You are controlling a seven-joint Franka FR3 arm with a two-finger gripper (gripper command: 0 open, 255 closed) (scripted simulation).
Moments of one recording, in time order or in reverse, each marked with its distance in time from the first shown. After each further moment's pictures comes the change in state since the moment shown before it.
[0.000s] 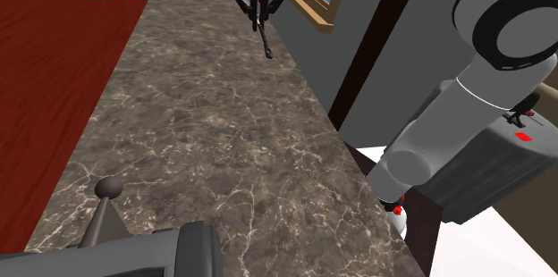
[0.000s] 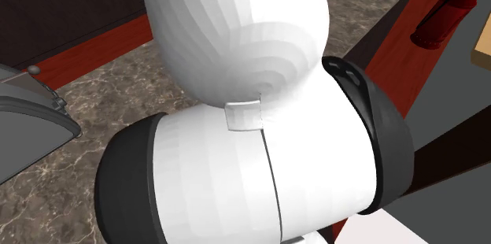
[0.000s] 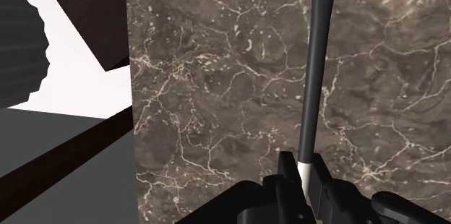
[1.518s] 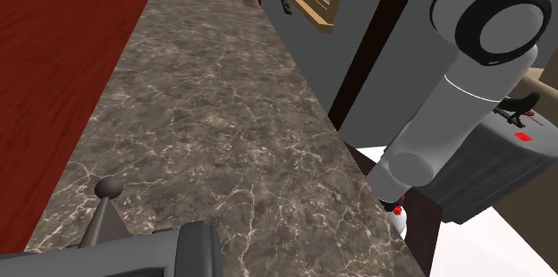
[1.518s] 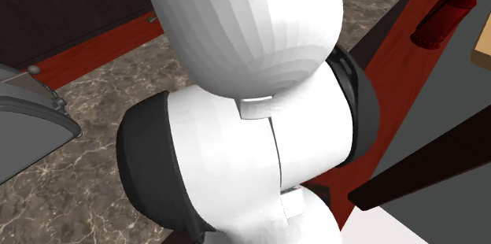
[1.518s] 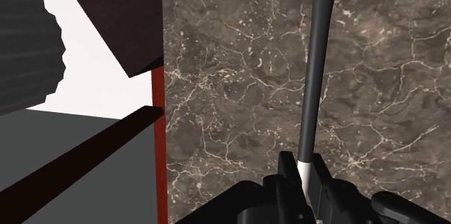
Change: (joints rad) arm 0.052 0.108 0.051 0.416 -0.048 -0.324 0.066
